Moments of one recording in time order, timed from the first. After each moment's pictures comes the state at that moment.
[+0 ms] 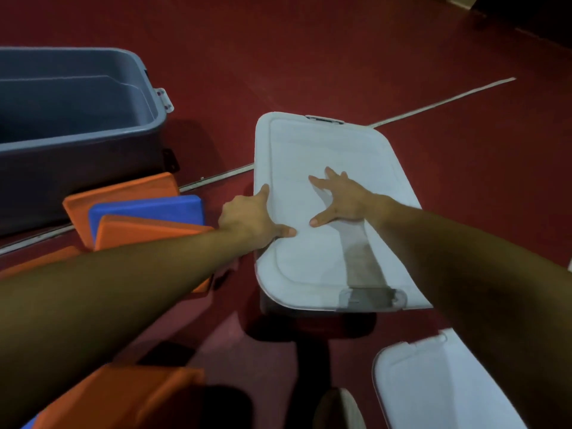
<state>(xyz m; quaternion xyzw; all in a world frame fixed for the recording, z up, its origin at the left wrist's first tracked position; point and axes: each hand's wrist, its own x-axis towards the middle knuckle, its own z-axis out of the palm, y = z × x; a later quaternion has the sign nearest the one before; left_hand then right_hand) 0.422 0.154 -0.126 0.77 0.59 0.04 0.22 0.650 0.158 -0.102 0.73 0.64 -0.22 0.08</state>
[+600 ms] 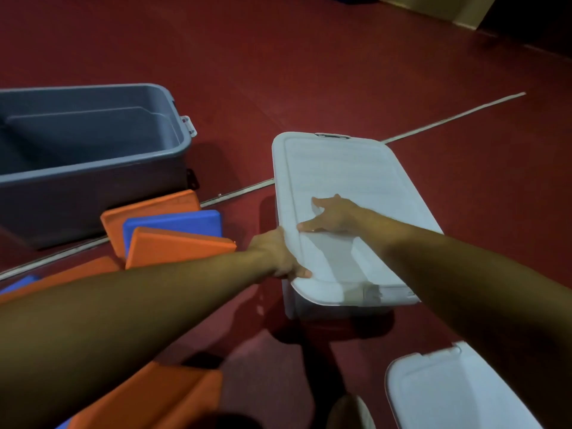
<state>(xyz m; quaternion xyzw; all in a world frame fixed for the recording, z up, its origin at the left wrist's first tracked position) 0.418 0.104 -0.110 0.72 0.56 0.04 0.41 0.595 0.135 -0.074 0.76 0.60 -0.23 0.09</state>
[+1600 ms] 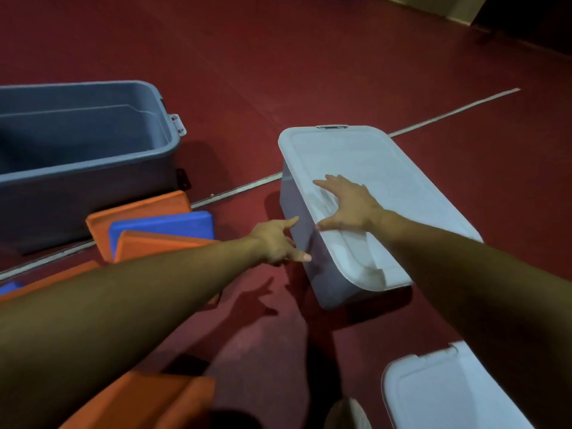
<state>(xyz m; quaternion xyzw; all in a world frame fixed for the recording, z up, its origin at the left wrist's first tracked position) 0.436 0.137 -0.118 0.65 0.48 0.08 0.58 0.651 0.146 -0.085 0.70 0.71 -0.11 -0.01</state>
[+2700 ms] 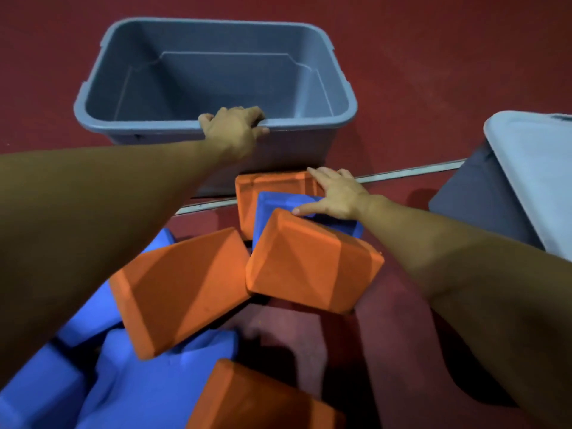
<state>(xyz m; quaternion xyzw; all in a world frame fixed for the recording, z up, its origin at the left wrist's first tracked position) 0.106 0.337 -0.158 0.70 0.70 0.13 0.08 0.341 0.315 -0.221 0.59 0.78 -0.23 0.06</state>
